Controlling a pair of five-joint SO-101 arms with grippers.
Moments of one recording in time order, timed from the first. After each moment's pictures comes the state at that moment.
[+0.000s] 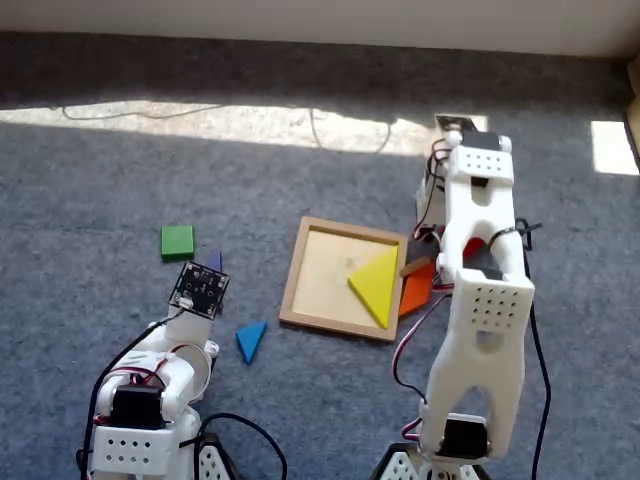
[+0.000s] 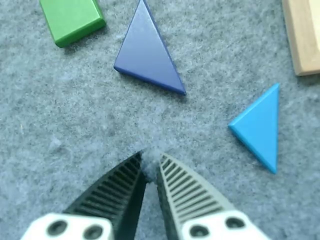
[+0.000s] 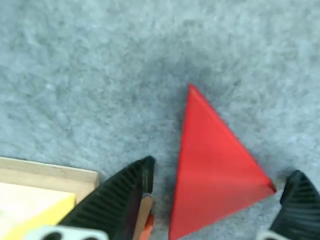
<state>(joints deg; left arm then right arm) -2.5 -102.3 96.0 74.9 -11.0 0.0 50.5 -37.9 87.6 8.6</state>
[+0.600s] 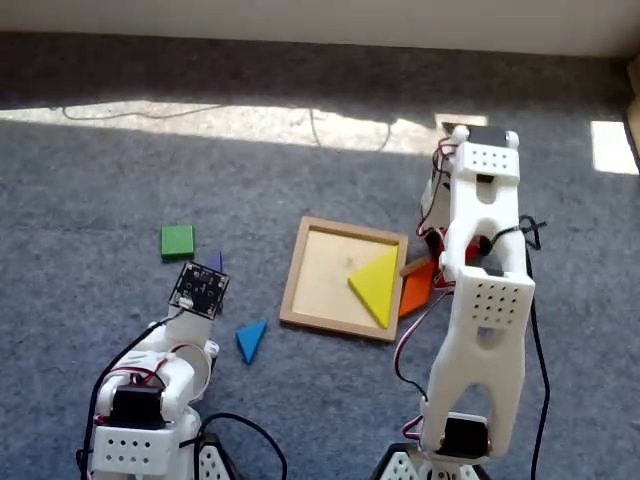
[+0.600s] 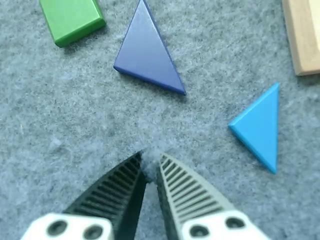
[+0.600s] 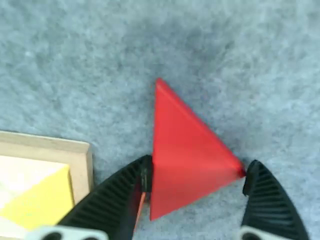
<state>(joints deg) -2.5 -102.3 96.0 74.9 -11.0 1.0 51.3 -45.7 98.4 8.5</state>
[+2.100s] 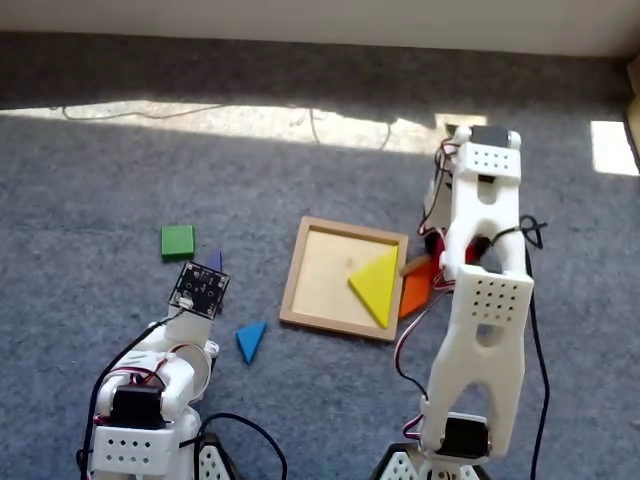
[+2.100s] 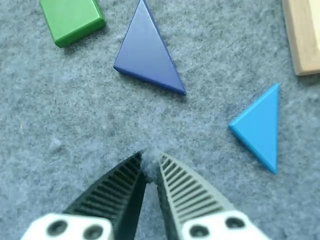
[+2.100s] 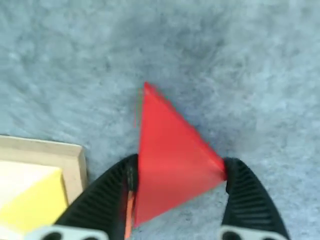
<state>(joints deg) -2.5 -102.3 96.0 74.9 -11.0 1.1 53.2 -48.8 99.6 8.5</state>
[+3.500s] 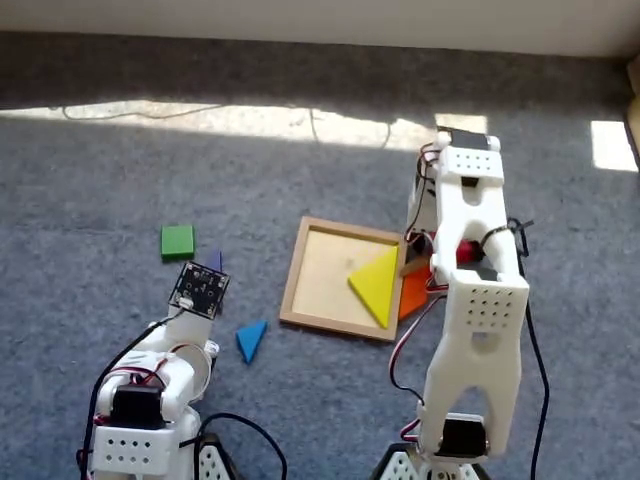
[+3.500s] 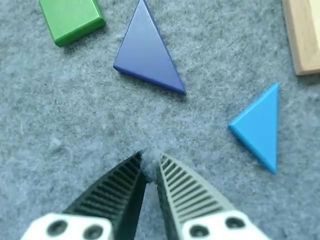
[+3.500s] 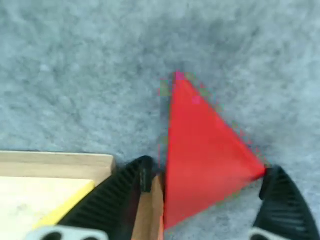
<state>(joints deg) -2.5 -102.3 96.0 74.9 -11.0 -2.0 48.7 -35.5 91.4 -1.5</state>
